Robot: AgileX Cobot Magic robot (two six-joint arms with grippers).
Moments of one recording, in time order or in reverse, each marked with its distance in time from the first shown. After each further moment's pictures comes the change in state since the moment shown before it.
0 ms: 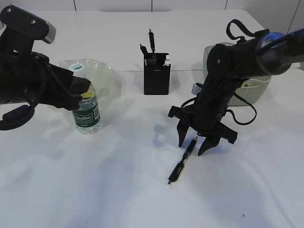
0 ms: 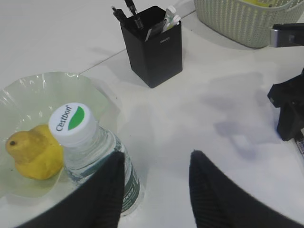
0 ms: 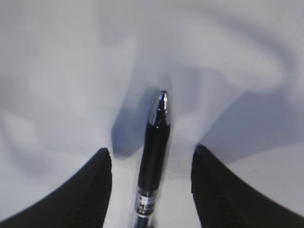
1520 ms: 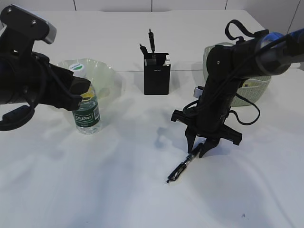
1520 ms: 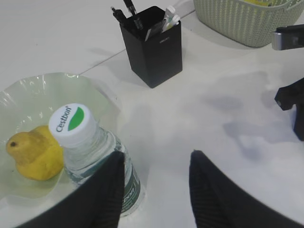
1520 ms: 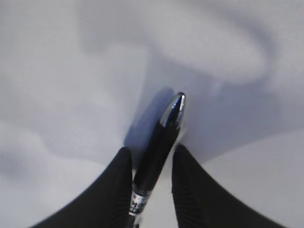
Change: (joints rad) left arm 0.000 0.000 0.000 0.008 0.000 0.000; right arm 0.000 0.006 -0.004 -0.041 0.057 0.020
